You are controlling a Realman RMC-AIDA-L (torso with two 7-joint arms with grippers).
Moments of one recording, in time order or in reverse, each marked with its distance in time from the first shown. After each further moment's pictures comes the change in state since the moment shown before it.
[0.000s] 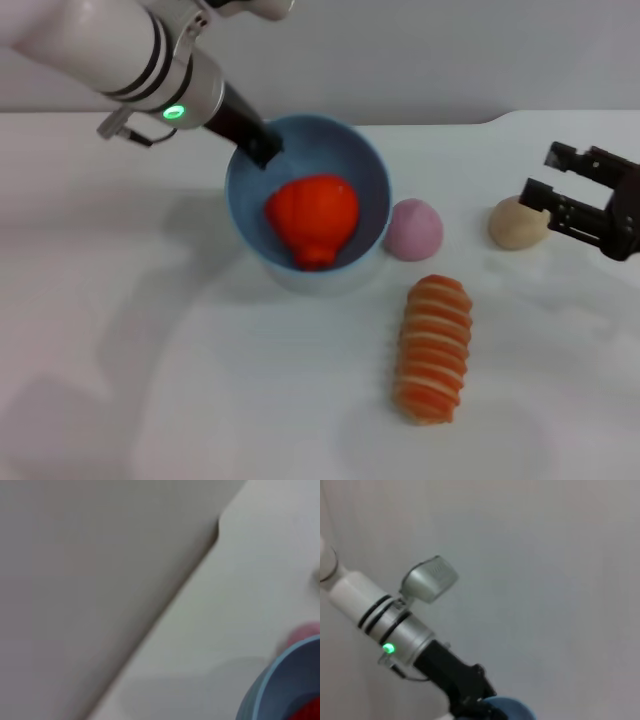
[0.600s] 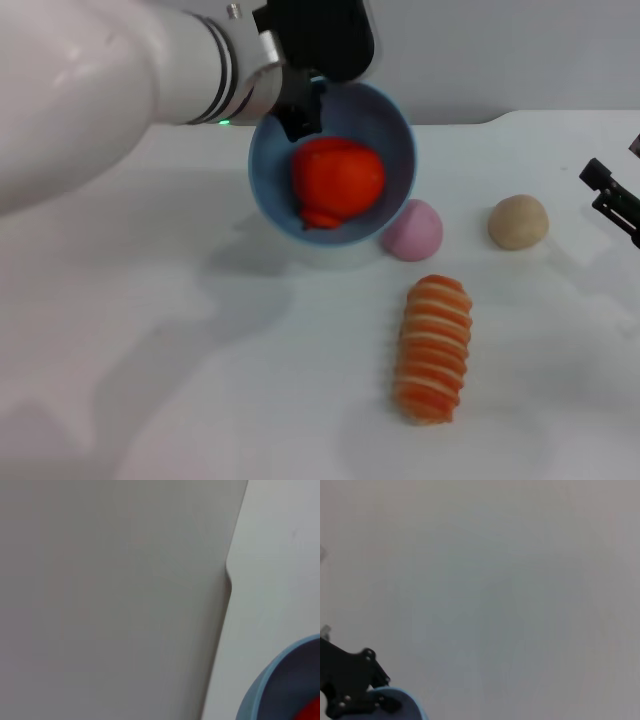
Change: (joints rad) left arm 0.151 0.001 0.351 0.291 0.252 -0.220 0.015; right arm -0.024 0.001 0.111 0.351 0.240 0.135 -0.478
